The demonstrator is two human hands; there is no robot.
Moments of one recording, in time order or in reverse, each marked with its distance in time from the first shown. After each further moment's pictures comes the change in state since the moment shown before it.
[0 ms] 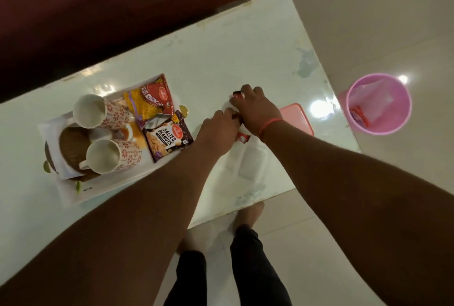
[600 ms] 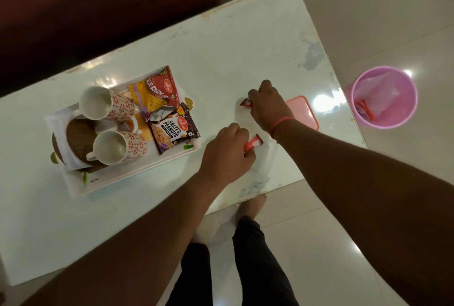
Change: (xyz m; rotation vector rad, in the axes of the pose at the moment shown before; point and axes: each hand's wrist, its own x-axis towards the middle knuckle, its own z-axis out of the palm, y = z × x) left_hand -0.075 0.033 -0.008 -0.361 0.210 -0.079; right_hand -0.012 0.010 0.014 0.162 0.101 0.128
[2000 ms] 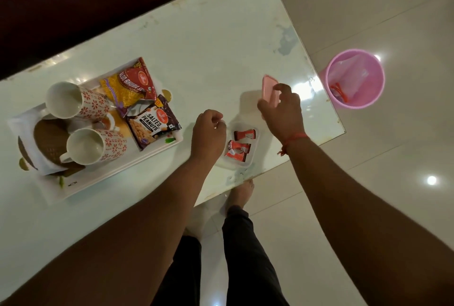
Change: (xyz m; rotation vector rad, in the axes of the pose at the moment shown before) left_hand 0.017 0.006 0.011 -0.634 0.033 -0.511; right_hand -0.083 0.016 -0.029 0.633 0.167 0.632
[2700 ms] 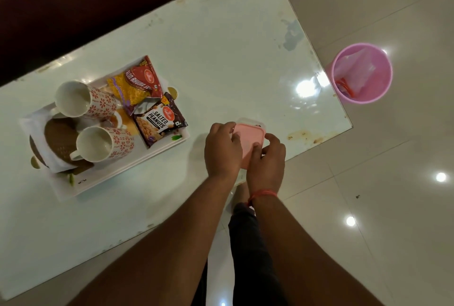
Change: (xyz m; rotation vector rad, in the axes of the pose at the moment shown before) left_hand -0.036 -0.010 0.020 0.214 0.123 0.084; right_hand -0.118 0.016 0.066 0.090 0.235 0.191
